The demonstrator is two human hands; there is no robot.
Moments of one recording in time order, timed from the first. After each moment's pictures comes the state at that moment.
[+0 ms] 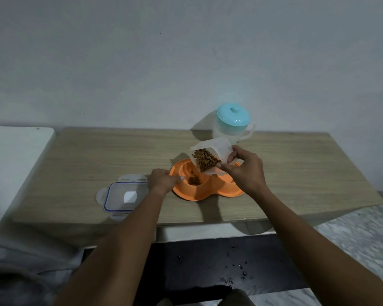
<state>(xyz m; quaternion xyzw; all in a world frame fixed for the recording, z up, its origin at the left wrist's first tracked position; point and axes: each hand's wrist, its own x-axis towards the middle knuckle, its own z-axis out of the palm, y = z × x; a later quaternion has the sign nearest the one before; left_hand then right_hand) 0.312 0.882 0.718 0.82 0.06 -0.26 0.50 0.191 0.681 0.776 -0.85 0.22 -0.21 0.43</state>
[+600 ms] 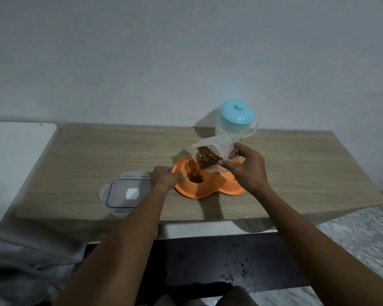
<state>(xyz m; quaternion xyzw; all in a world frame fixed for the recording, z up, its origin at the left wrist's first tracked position) 0.312 0.883 0.717 0.83 0.05 -0.25 0.50 0.193 0.686 0.778 -0.85 0.22 -0.21 0.43</state>
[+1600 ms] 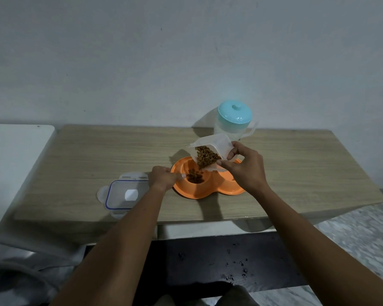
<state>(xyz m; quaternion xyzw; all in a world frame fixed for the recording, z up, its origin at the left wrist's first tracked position) 0.318 0.883 0.713 0.82 0.05 -0.28 0.50 0.195 0.685 0.778 -0.86 0.21 -0.21 0.41</state>
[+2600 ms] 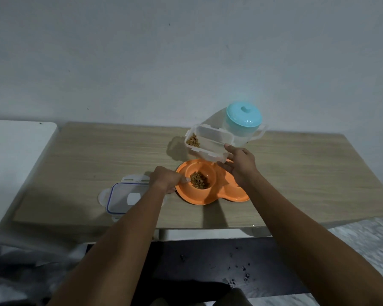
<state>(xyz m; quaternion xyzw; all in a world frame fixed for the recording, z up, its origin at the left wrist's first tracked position) 0.338 0.880 0.721 0.79 0.11 -0.35 0.49 0.269 0.675 0.751 -0.49 0.40 -0.13 0.76</state>
